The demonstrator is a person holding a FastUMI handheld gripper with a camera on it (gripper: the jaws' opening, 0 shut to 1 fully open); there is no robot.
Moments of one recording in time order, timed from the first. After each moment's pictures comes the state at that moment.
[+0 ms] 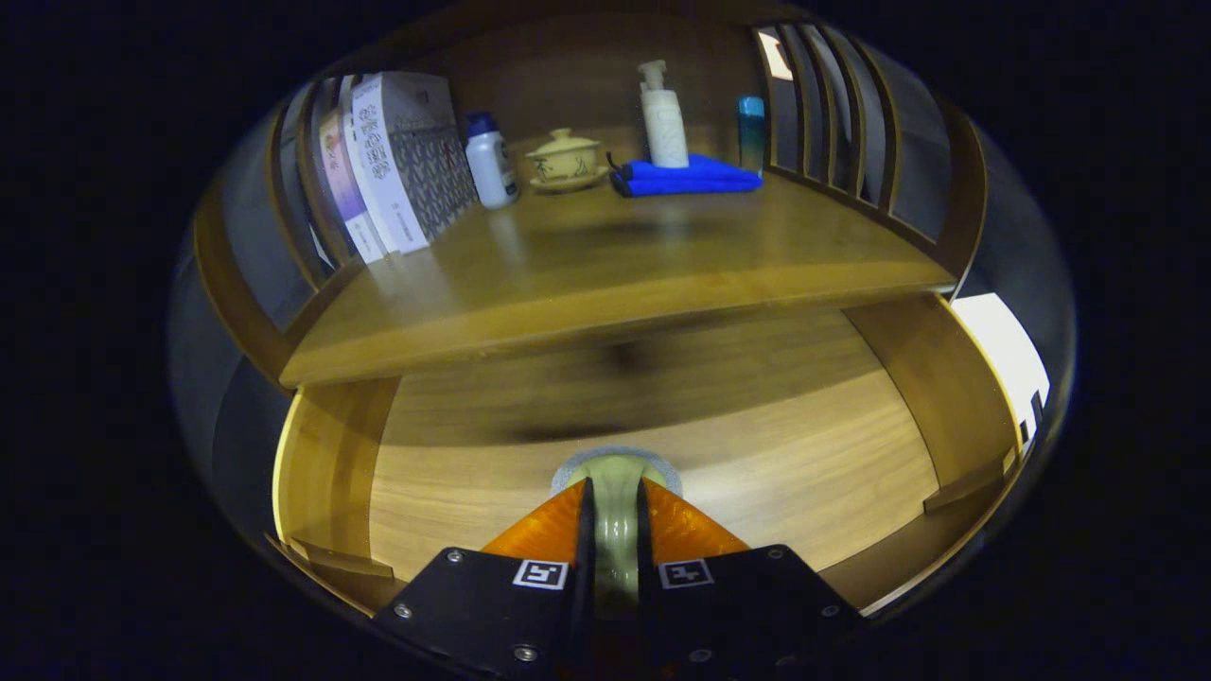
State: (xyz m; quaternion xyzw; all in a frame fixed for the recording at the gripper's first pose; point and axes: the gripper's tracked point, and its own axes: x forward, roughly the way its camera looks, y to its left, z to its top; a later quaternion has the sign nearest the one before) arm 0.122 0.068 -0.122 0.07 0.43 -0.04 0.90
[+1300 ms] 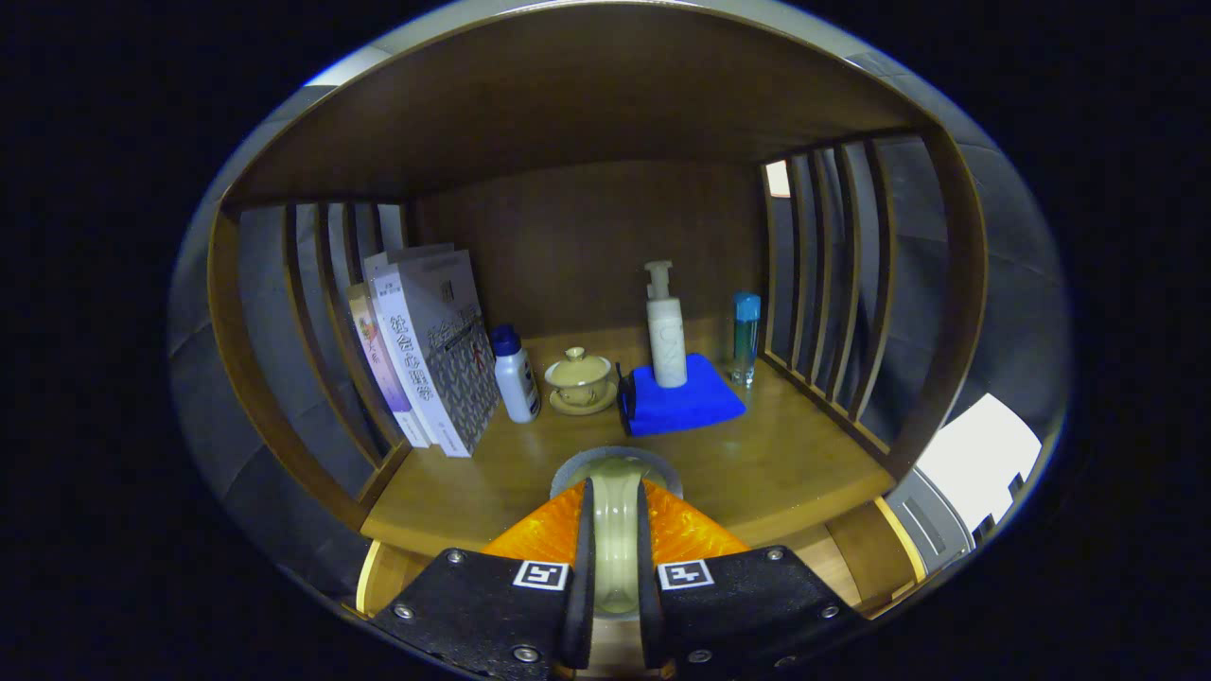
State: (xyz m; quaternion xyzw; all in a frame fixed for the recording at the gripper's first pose) arm 0.238 0.033 0.038 0.07 0.23 -0.02 0.97
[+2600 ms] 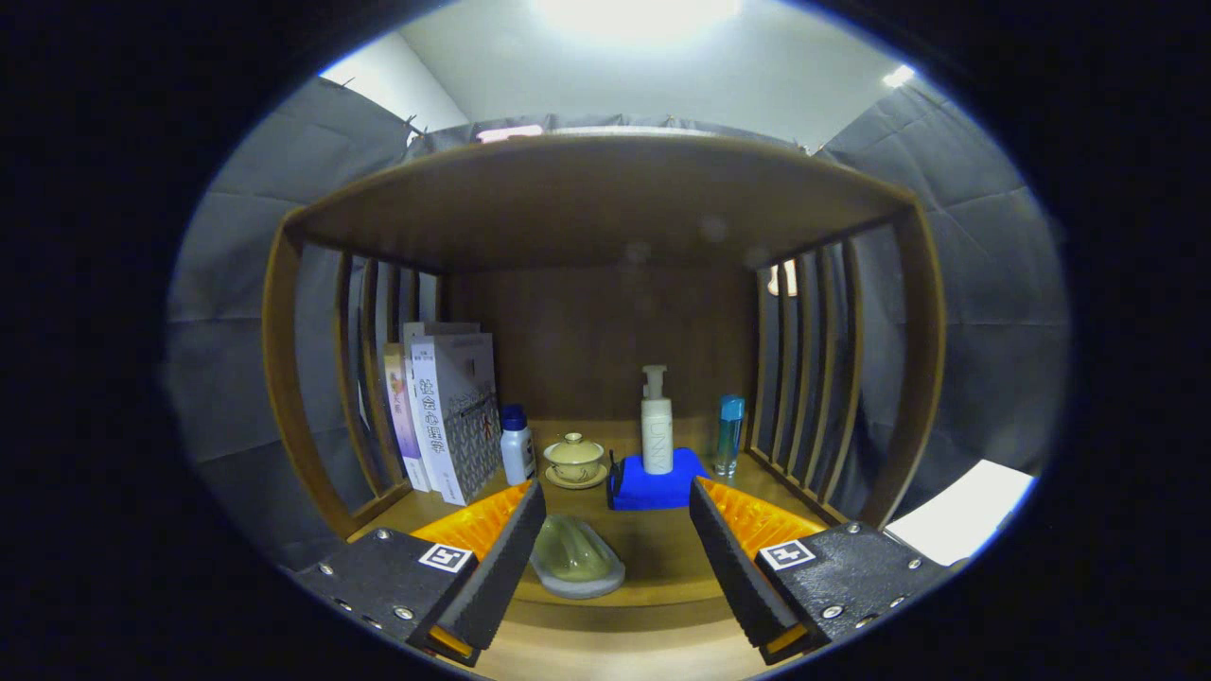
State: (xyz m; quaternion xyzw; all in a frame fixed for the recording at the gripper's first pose) arm 0.191 0.013 0.102 0.03 0.06 -0.01 1.00
